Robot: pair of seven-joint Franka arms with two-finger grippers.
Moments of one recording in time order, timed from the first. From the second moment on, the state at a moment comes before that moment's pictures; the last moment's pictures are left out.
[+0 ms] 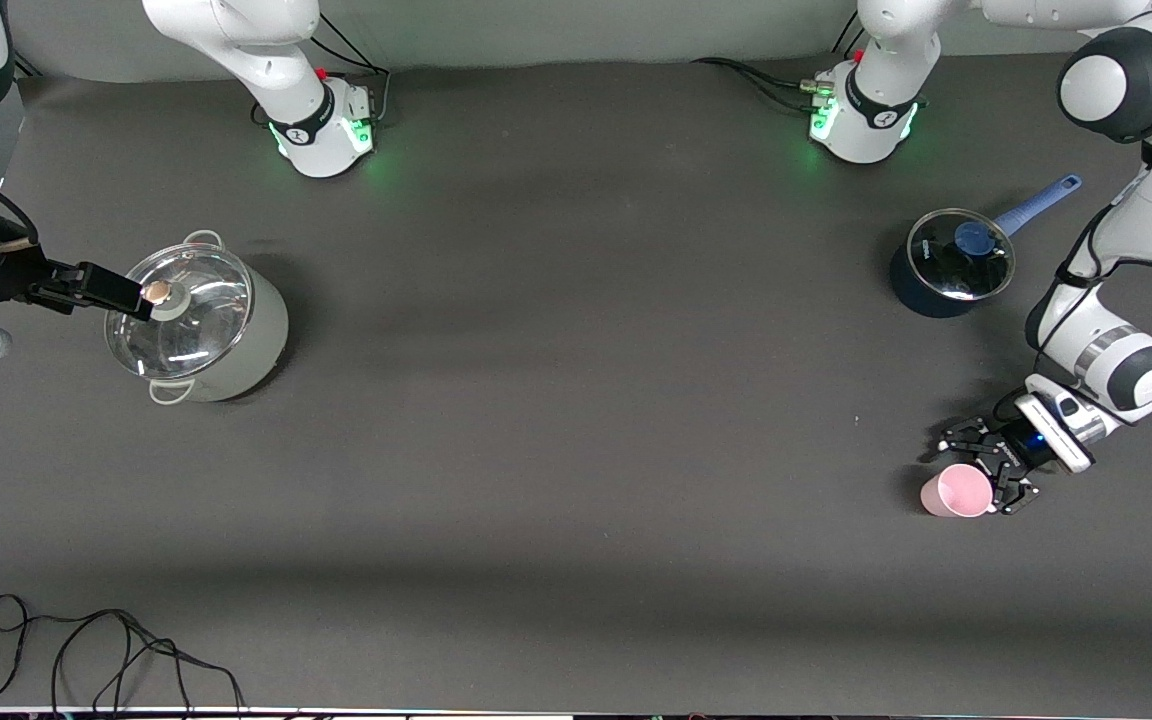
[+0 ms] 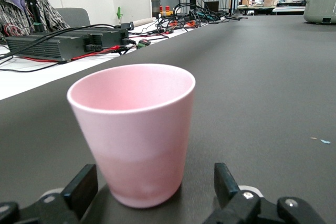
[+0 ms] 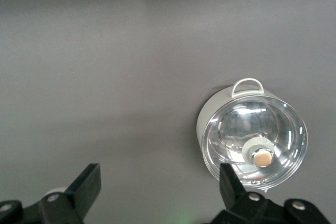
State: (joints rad) left arm 0.49 0.96 -0.11 -1.64 -1.43 1.94 2.61; right arm -0.07 0.07 0.09 -1.51 0.04 1.51 0.17
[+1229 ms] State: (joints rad) left arm 0.47 0.83 -0.36 -1.70 -1.48 2.18 2.42; right arm -0.07 0.07 0.09 -1.51 0.04 1.51 0.17
